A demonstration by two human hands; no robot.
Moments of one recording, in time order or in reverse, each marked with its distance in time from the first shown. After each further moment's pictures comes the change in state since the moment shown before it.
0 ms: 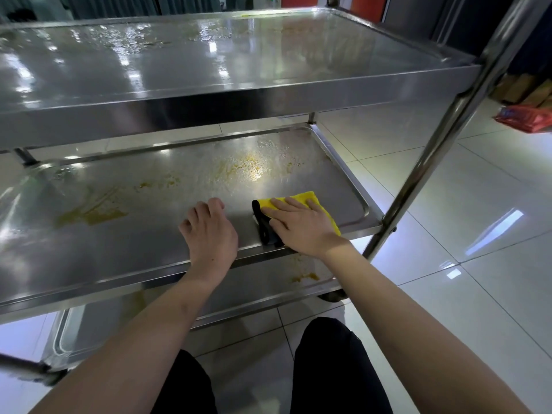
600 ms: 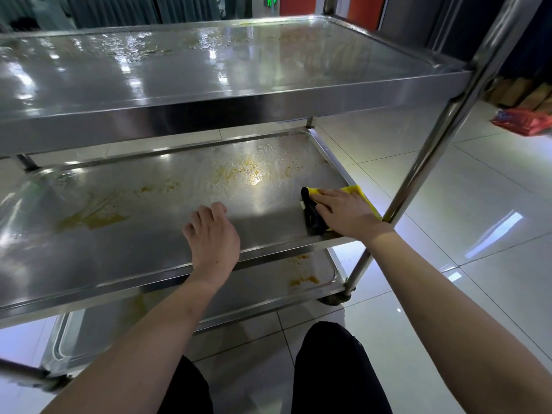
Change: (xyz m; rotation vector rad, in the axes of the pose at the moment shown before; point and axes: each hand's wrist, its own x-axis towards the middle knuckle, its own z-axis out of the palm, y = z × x) left_hand -0.004 0.005 0.001 0.013 -0.001 0.024; right_hand -0.007 0.092 -0.026 -0.023 0.022 0.160
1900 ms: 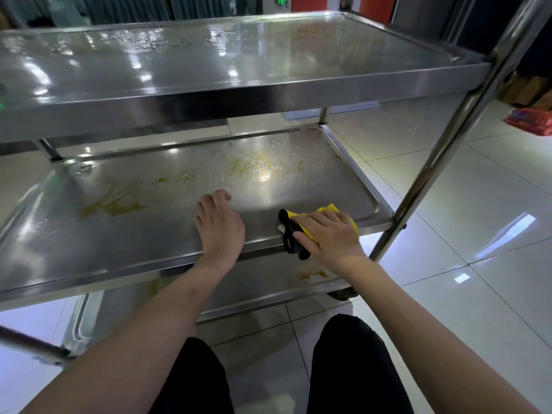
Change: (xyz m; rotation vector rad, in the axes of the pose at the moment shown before) left_hand 0.000 -0.009 -0.012 -0.237 0.044 -0.042; right_hand -0.062 -0.069 0.062 0.055 0.488 -0.204
